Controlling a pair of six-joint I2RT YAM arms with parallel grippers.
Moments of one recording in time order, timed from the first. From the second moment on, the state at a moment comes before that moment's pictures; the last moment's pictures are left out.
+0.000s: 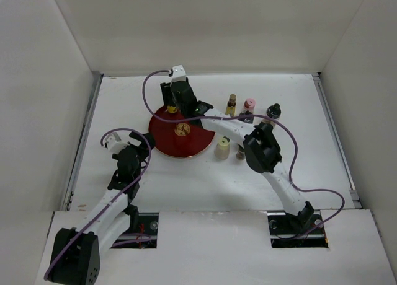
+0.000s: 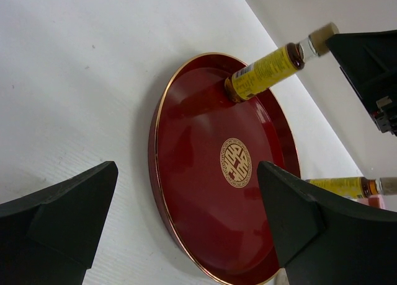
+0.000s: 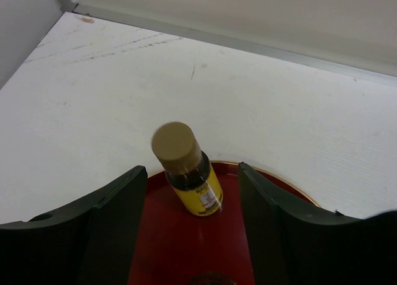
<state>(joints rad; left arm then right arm) -0.22 0.81 0.16 0.39 -0.36 -0.90 0.83 2.40 2.12 0.04 0.41 0.18</state>
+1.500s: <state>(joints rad) -0.21 0.85 0.16 0.42 -0.35 -0.91 0.52 1.86 1.49 -0.03 0.51 0.31</state>
